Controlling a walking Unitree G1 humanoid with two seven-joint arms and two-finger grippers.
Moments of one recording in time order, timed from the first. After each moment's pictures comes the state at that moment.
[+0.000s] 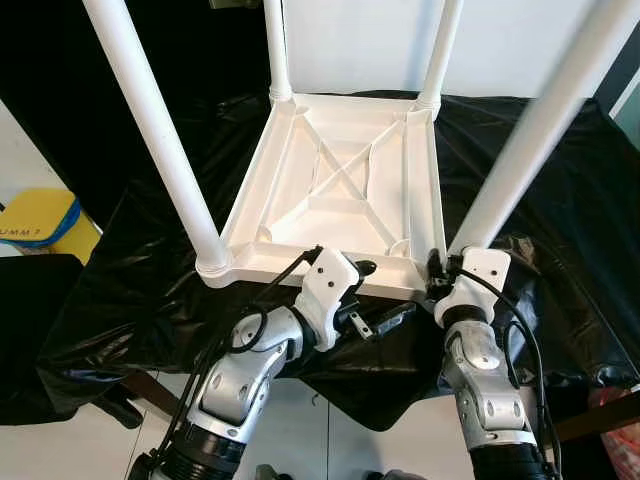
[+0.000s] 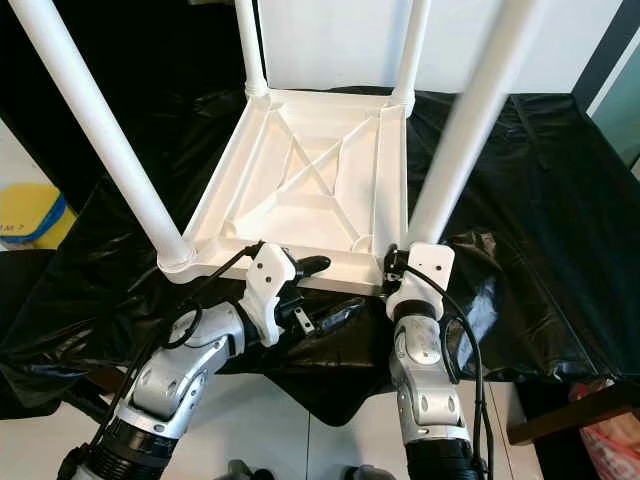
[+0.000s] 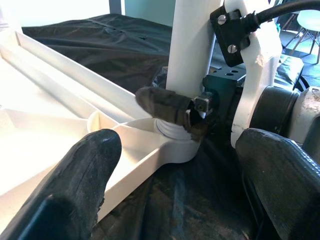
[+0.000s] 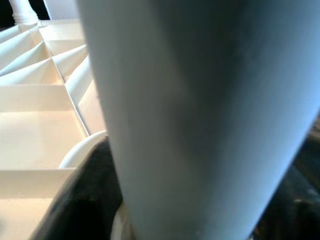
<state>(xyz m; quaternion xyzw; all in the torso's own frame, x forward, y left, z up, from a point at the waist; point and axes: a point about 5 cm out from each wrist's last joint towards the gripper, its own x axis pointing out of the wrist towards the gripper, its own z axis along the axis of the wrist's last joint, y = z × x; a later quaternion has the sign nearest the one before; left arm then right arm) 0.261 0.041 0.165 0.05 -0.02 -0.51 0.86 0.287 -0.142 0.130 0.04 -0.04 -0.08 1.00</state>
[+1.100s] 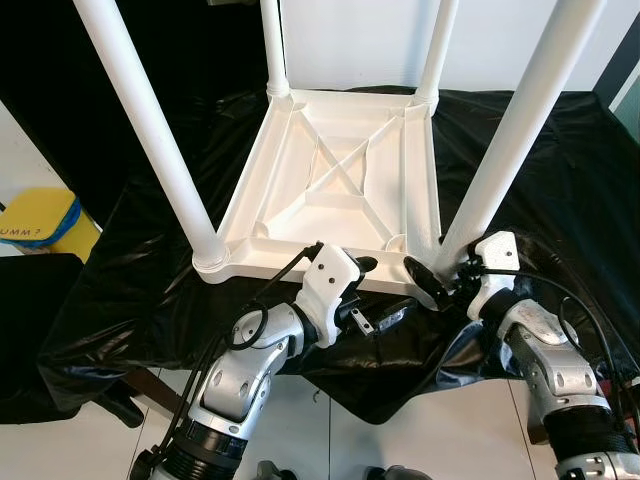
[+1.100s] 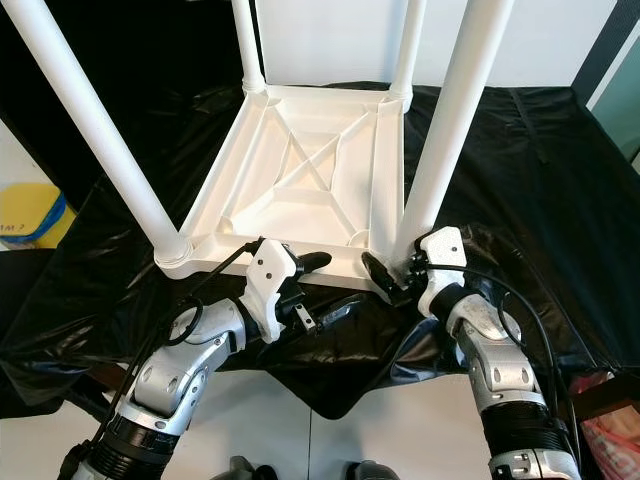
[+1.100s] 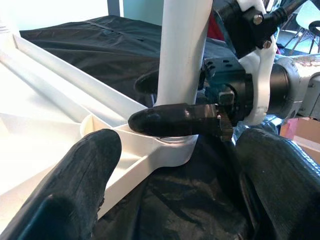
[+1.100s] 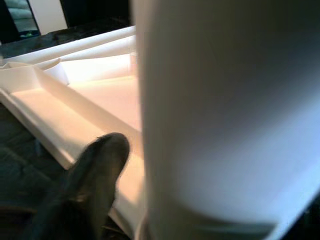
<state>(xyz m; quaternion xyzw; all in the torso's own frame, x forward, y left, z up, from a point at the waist) 0.263 0.040 0.169 0.05 -0.03 -0.51 0.86 0.305 -0.185 0.137 -0.07 -0.04 0.27 0.96</state>
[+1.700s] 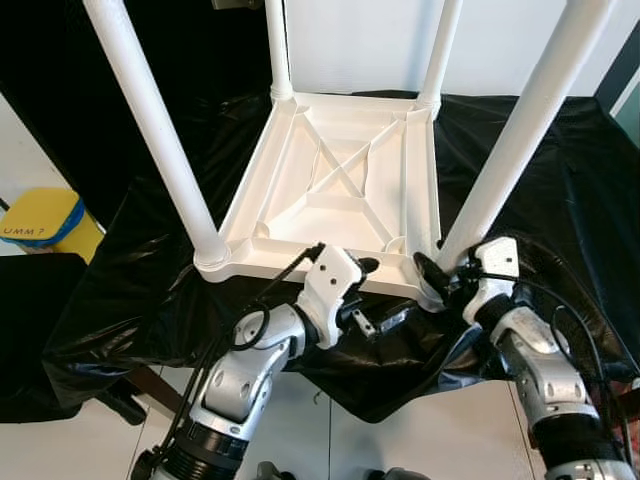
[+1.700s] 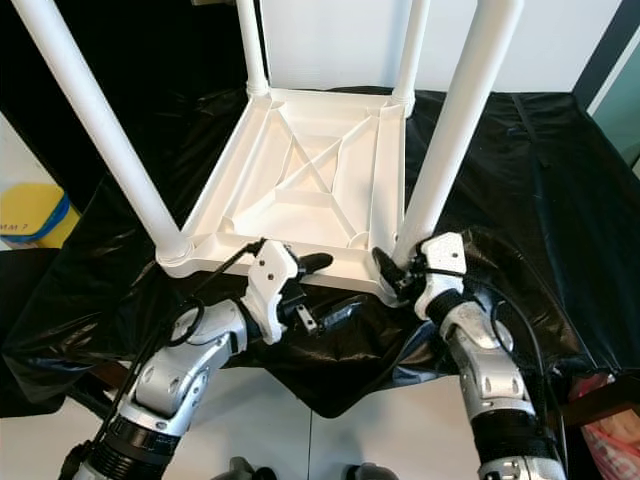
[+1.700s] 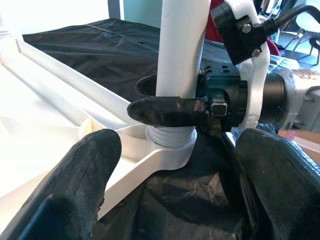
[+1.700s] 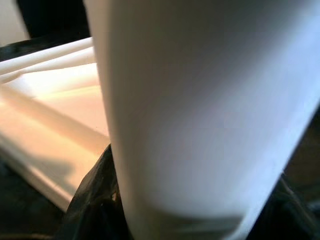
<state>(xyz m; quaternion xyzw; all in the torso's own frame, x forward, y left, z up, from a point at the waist) 0.262 0.038 0.169 0.05 -0.03 -0.52 0.85 0.301 -0.182 0.126 -0.04 -0.04 0.16 0.99</state>
